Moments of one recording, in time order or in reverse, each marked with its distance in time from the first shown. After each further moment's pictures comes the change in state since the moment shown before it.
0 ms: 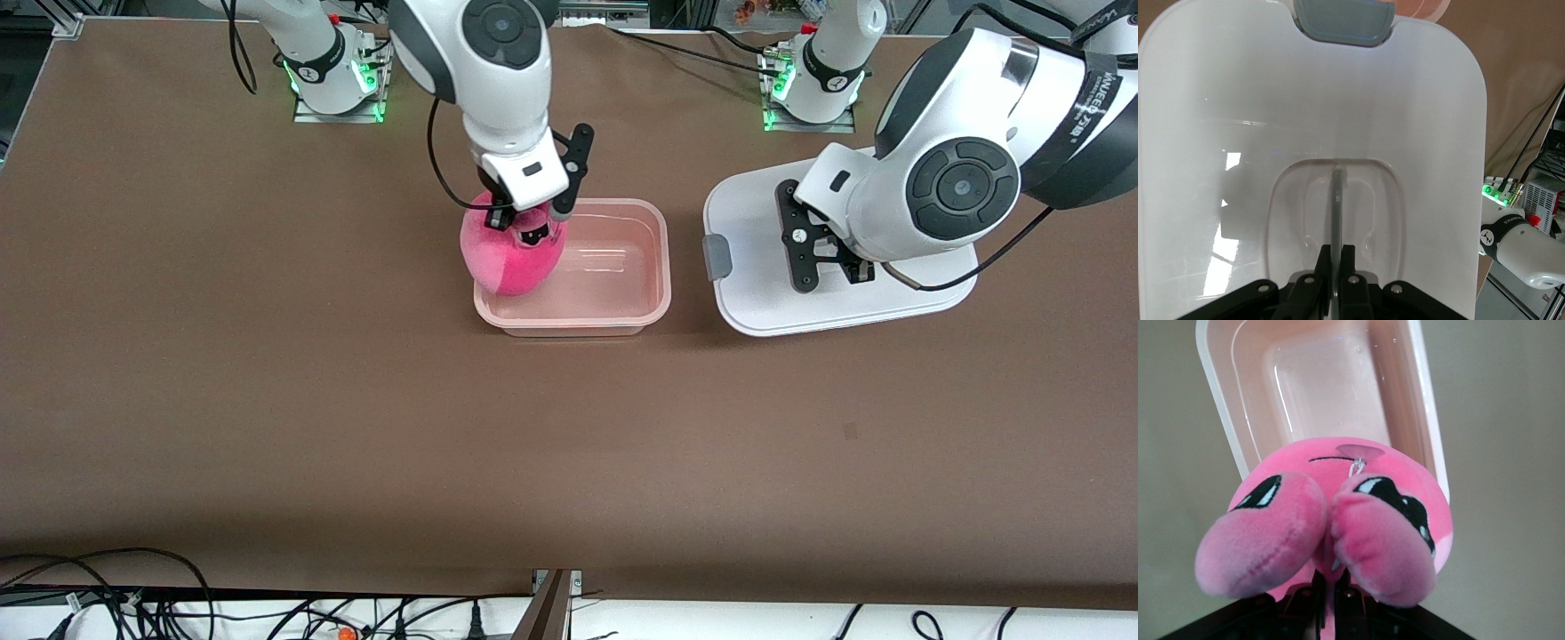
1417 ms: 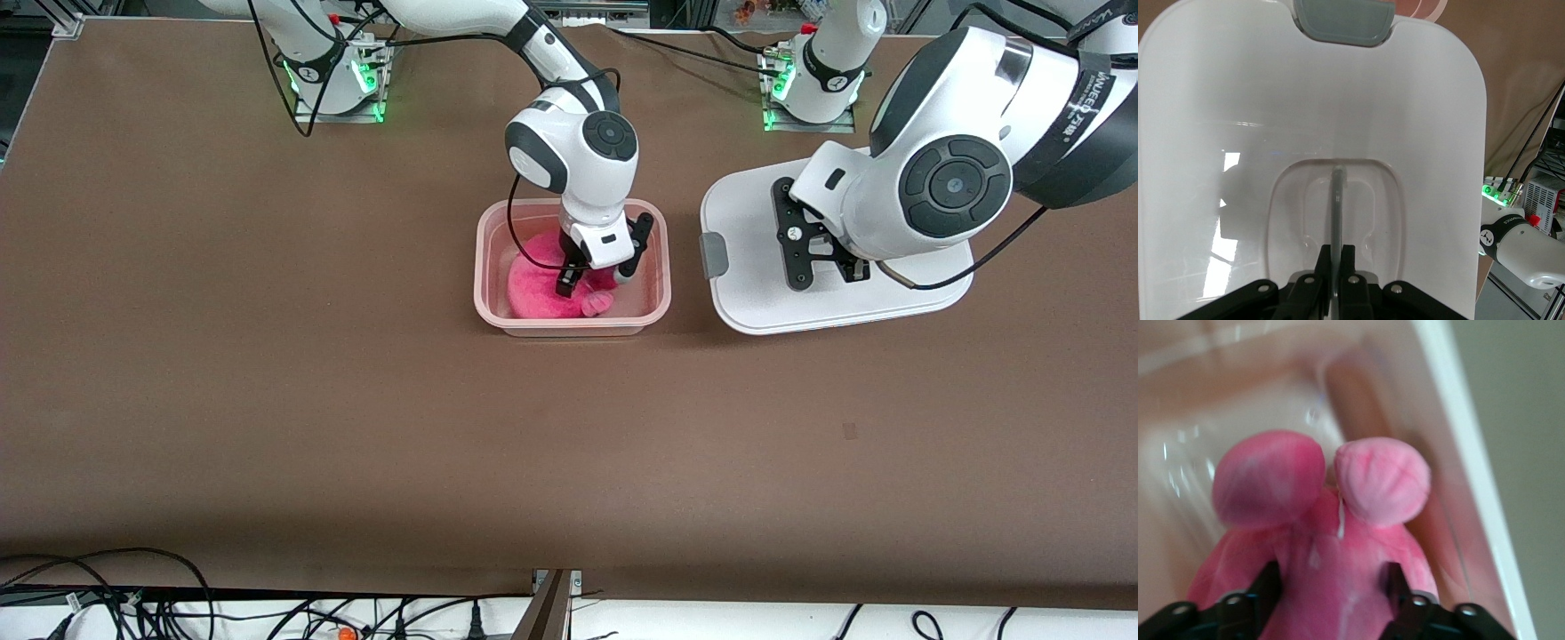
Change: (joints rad) left arm -0.003 0.001 -0.006 0.000 0.000 0.000 0.001; right arm 0.085 0.331 -0.002 0.011 -0.089 0.463 0.369
